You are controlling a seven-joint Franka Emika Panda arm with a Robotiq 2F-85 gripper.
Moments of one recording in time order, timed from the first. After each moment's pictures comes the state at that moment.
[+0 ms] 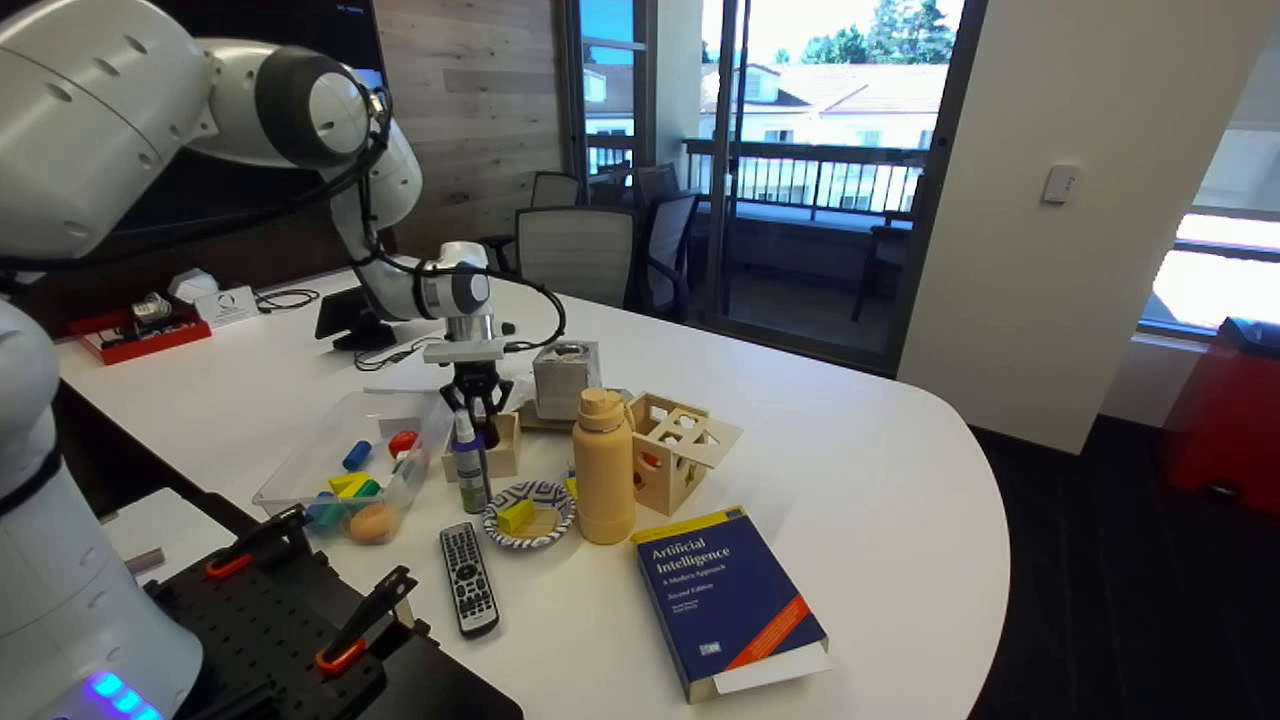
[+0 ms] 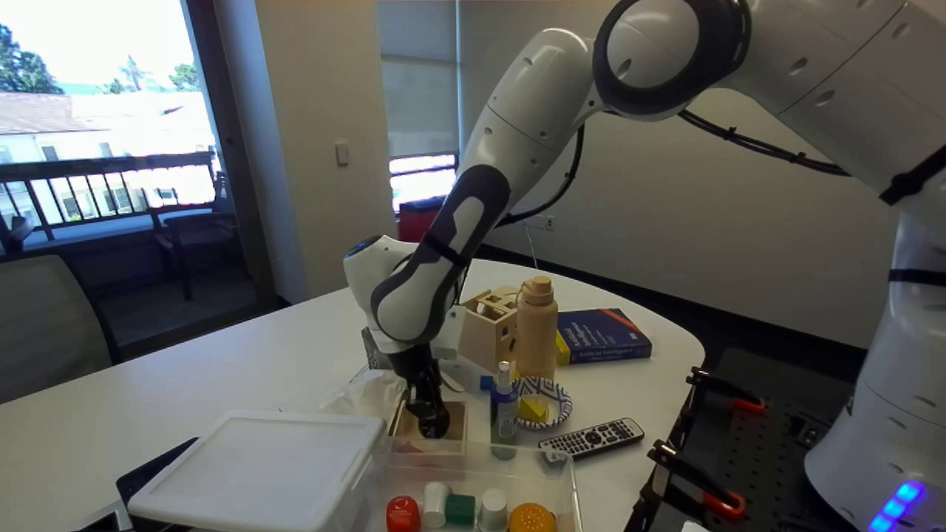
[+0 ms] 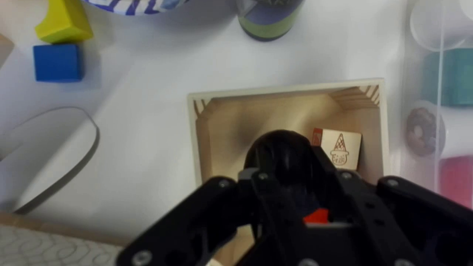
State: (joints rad) arm 0.19 0.92 0.09 -1.65 -0.26 2.30 -0.13
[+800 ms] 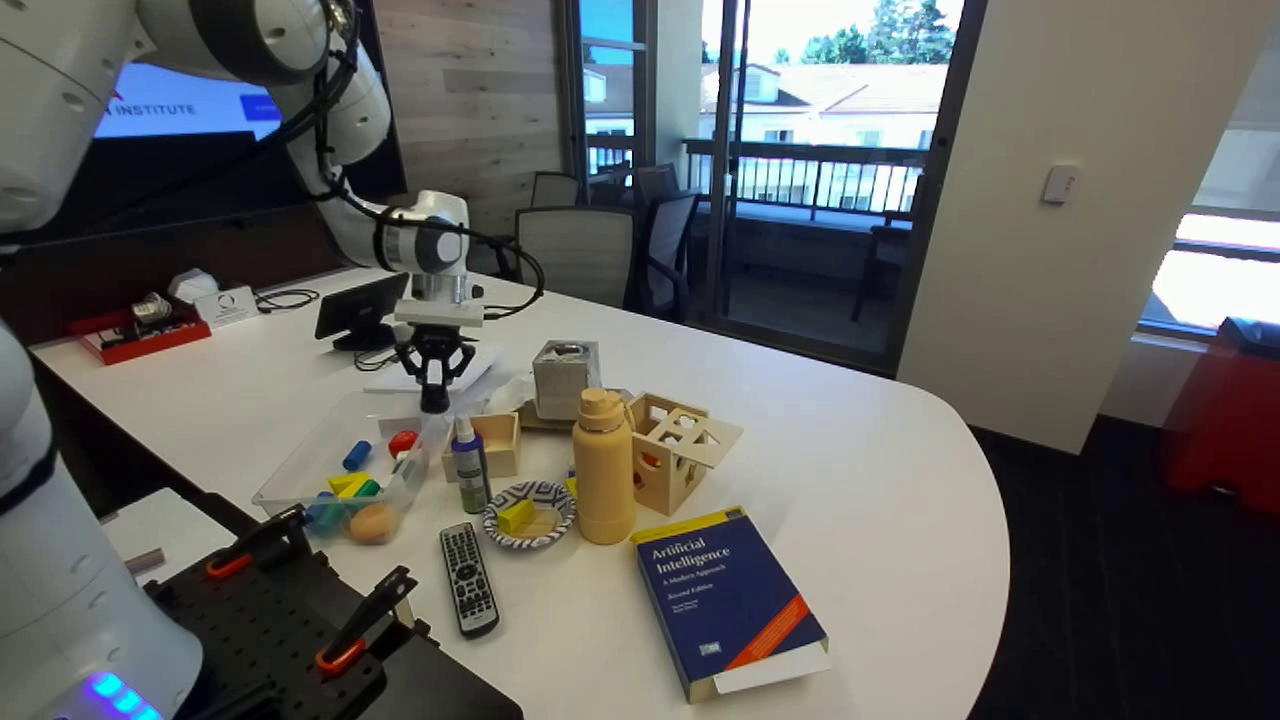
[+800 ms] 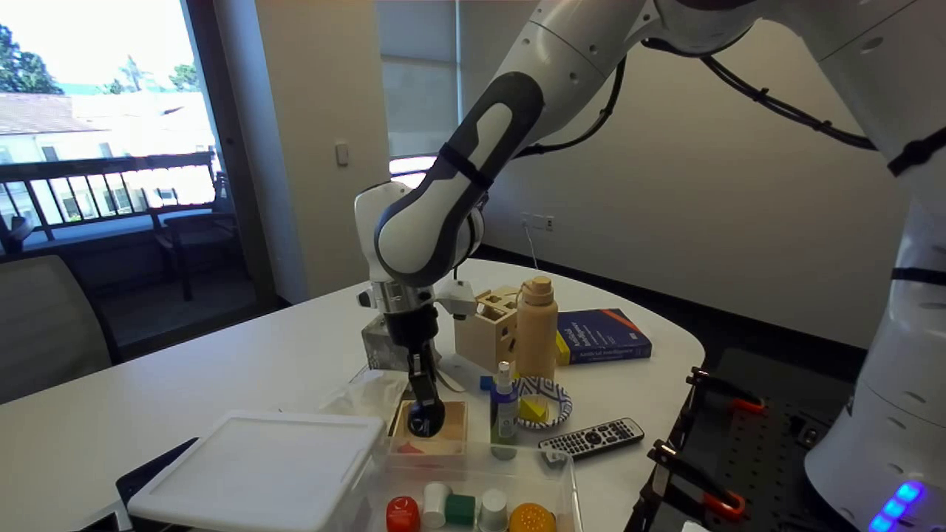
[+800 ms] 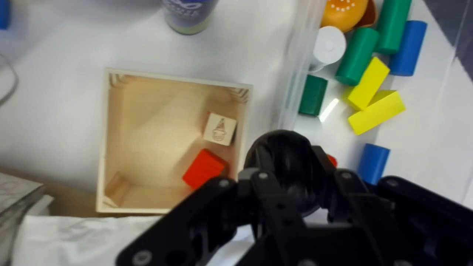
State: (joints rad) arm 0.06 0.66 0.27 -1.91 -0.10 2.32 -0.44
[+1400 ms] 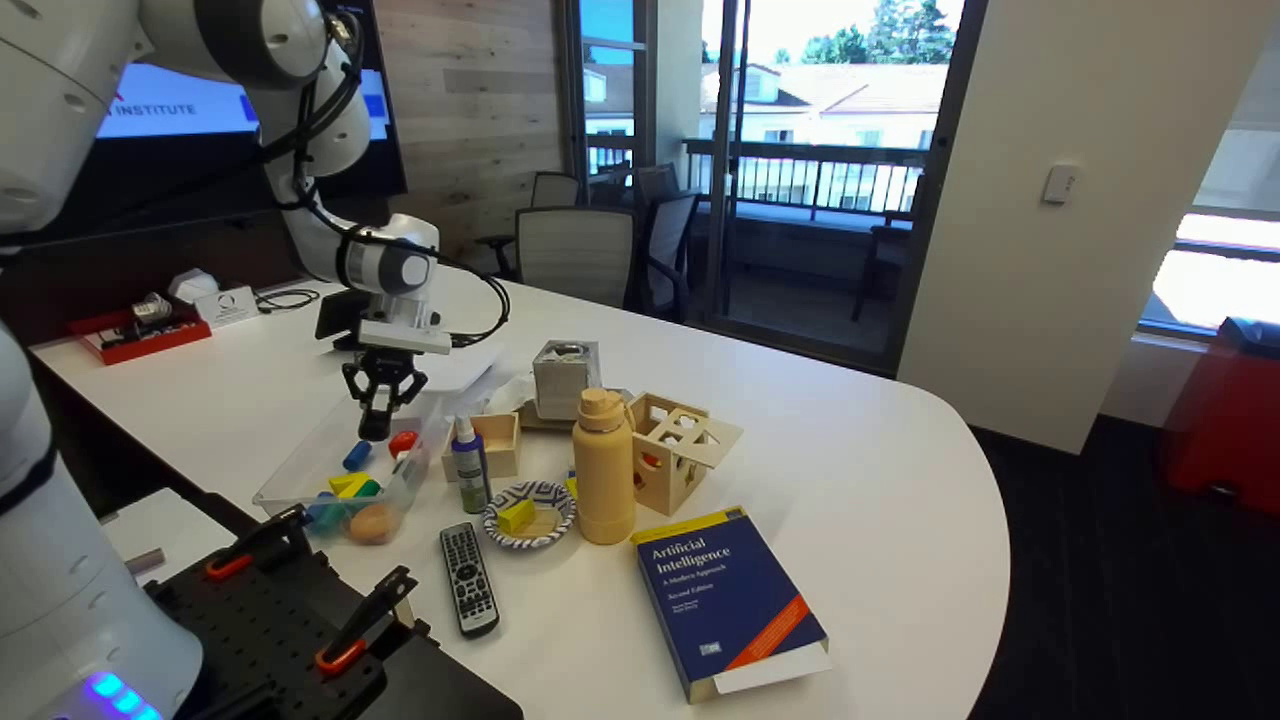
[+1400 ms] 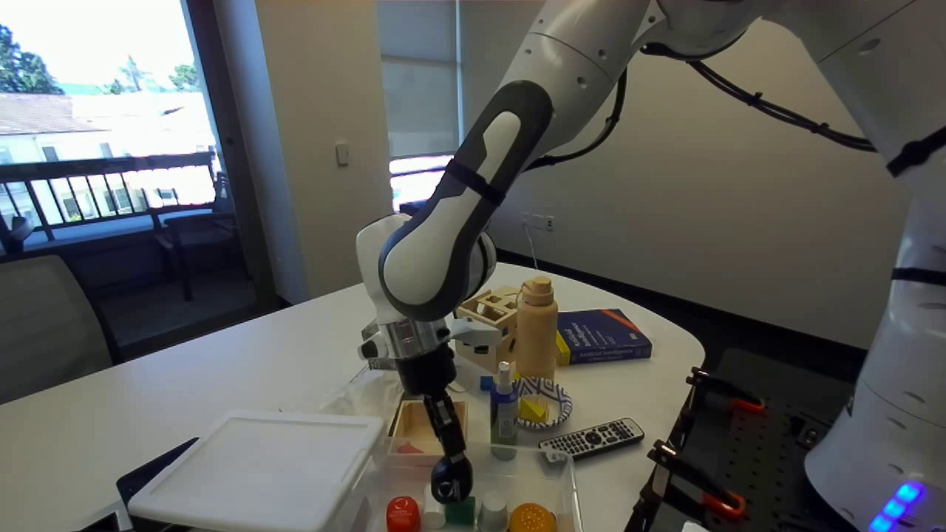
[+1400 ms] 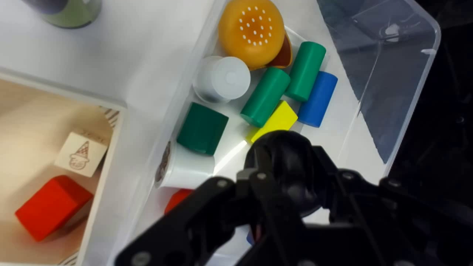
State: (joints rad) arm 0.06 0.67 0.36 -2.02 -0.02 2.30 -0.63
